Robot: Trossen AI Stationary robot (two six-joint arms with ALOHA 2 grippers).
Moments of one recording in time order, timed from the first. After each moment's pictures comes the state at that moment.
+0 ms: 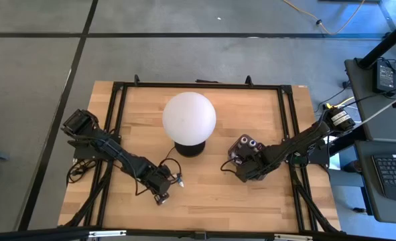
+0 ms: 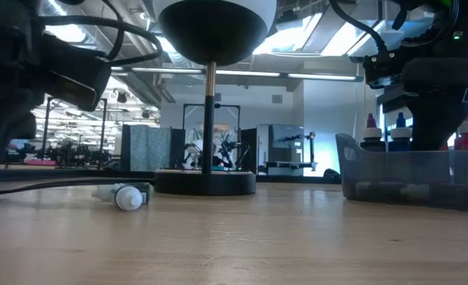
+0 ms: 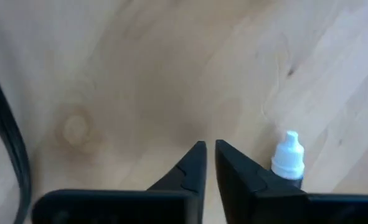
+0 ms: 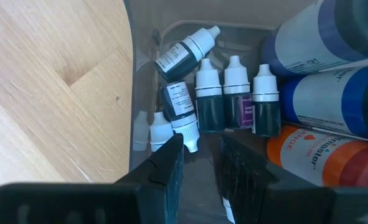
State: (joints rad) left arm -0.55 1.67 0.88 -0.47 0.05 -1.21; right arm 0.46 1.52 0.88 -0.80 0.29 1.11
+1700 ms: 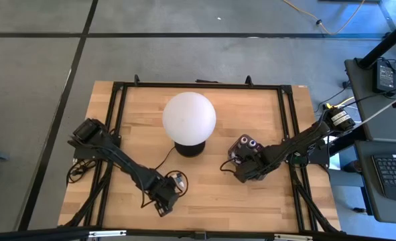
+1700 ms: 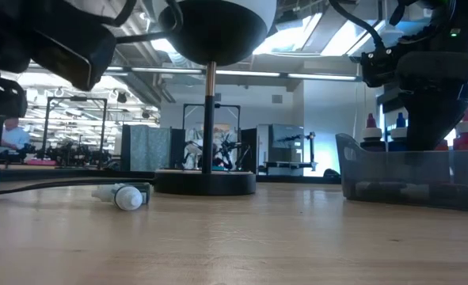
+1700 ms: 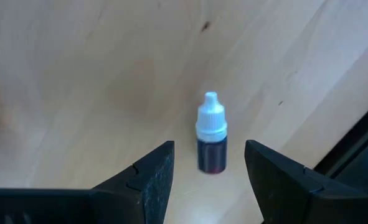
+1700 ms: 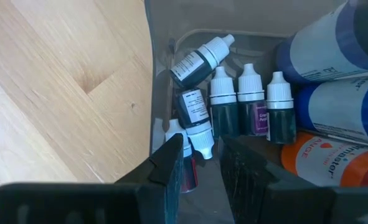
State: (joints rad) left arm -0.59 1.83 1.16 -0.68 0.15 -1.21; right arm 0.46 1.52 0.88 -0.76 0.29 1.11
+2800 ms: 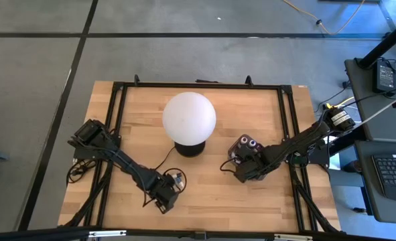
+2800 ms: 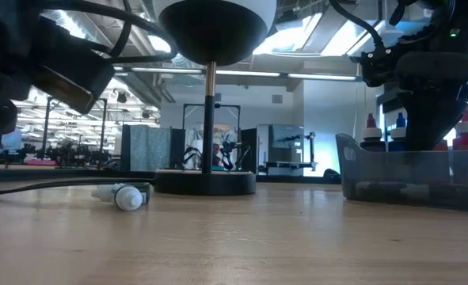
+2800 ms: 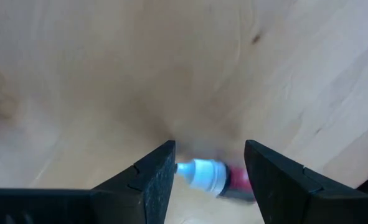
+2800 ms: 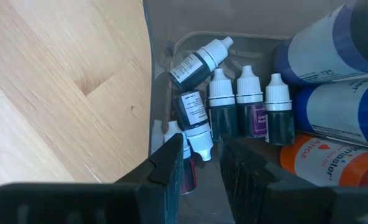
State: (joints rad) left arm -0.60 1.86 1.13 -0.66 0.13 -1.32; right arm 0.46 1.52 0.88 -0.76 0.29 1.11
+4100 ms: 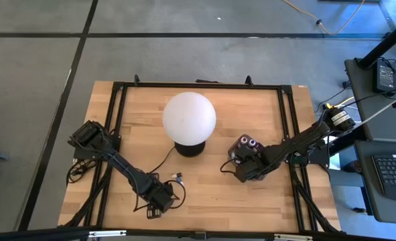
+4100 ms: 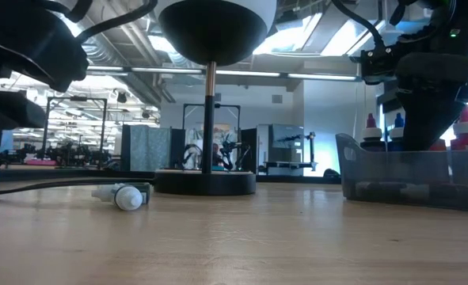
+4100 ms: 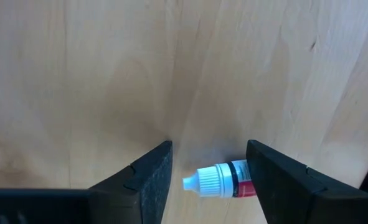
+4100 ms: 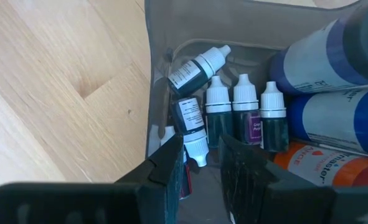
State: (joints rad) left arm -0.65 1.86 1.13 -0.67 0.08 -0.85; right arm 0.46 1.52 0.88 -0.76 0.32 1.08
